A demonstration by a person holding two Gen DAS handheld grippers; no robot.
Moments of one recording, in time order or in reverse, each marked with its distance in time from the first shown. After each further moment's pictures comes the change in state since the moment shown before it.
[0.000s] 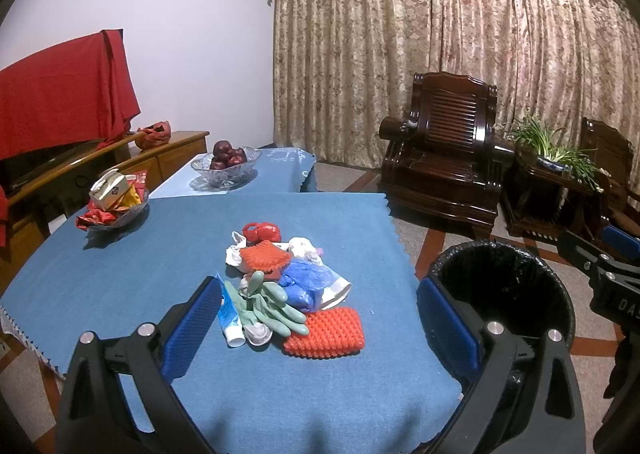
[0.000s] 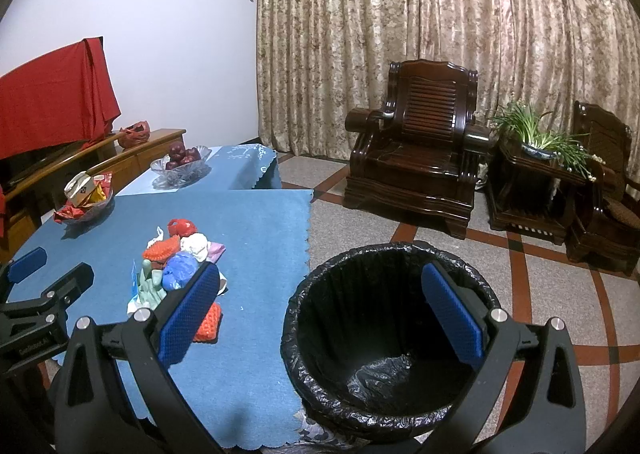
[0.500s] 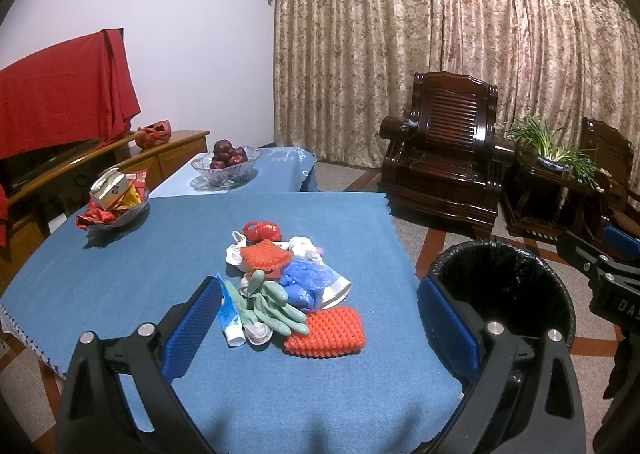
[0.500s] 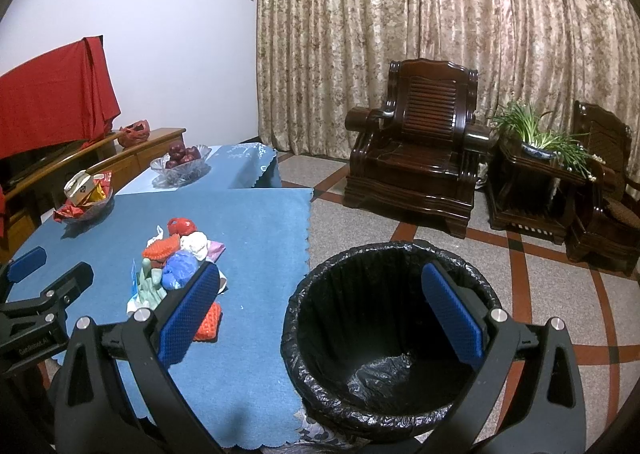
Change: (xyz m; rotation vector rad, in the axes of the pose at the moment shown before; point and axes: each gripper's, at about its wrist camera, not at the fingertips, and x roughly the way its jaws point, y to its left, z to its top) left arm 0.000 0.000 0.000 -0.001 0.000 0.001; right arm -0.001 -0.001 0.000 -0.001 0.000 0.001
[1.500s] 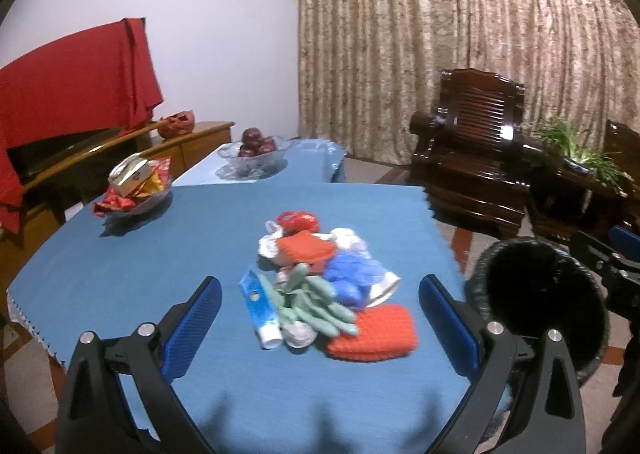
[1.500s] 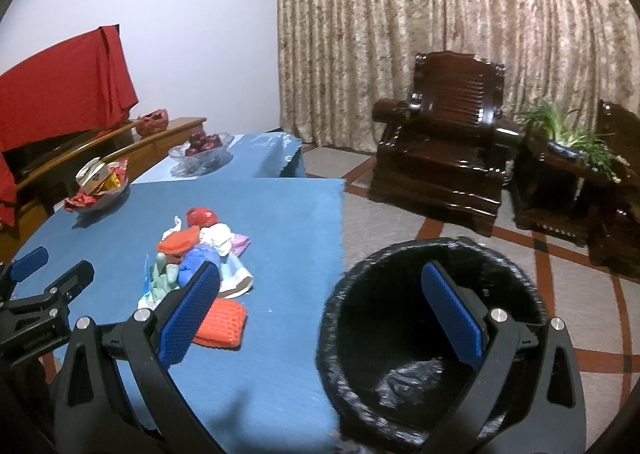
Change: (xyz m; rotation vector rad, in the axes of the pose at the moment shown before) left arm 0.031 0.052 -0.015 -0.036 0.014 0.093; right arm 0.056 0.038 -0.009 -0.025 0.033 0.084
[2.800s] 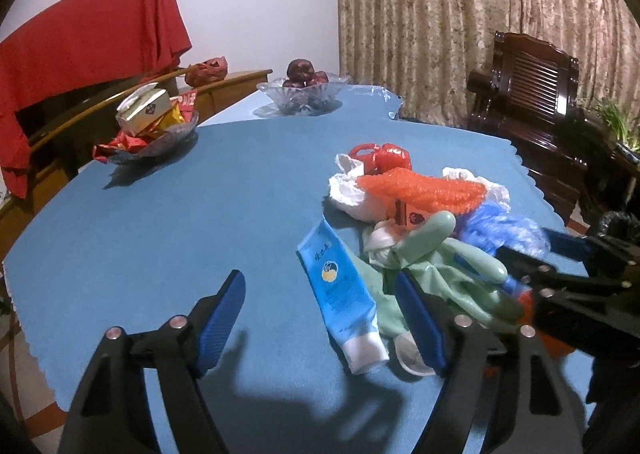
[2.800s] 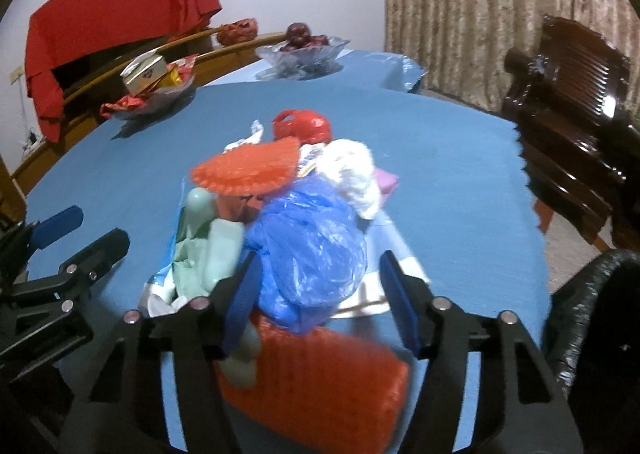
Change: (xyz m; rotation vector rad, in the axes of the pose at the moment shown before) left arm 0.142 0.081 -0.043 -0.043 0.144 0.105; right arm 0.209 0.140 -0.043 -0.196 0.256 0.314
